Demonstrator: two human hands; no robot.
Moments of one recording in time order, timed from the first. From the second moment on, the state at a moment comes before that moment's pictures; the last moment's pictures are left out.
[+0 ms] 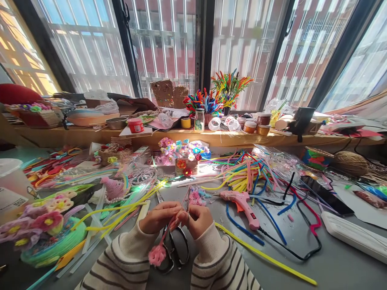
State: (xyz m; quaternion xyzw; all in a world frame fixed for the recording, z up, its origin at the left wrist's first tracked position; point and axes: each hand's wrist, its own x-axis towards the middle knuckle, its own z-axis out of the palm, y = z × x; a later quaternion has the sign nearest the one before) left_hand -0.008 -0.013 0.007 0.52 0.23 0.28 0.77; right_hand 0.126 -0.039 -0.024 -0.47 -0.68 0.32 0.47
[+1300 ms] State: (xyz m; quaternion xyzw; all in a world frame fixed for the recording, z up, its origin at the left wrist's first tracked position) left_hand -0.006 -0.014 0.009 0.49 0.23 0.35 0.76; right_hand 0.120 -0.041 -0.021 -0.39 -0.72 0.37 0.44
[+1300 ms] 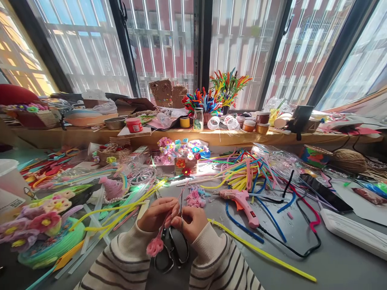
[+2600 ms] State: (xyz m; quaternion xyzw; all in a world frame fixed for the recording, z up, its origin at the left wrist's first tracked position) left_hand -0.007 -0.010 0.006 0.53 0.30 0.41 0.67; right_hand 0.119 -0.040 -0.026 -0.50 -0.68 0.30 0.44
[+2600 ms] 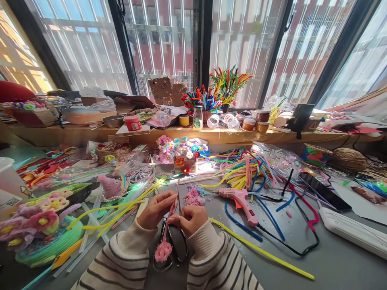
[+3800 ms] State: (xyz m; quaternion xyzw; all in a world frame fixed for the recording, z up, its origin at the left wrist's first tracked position) left_hand -0.008 -0.012 0.007 0.58 0.28 0.38 0.66; right_hand 0.121 -0.041 -0.024 -0.49 -0.67 0.32 0.46
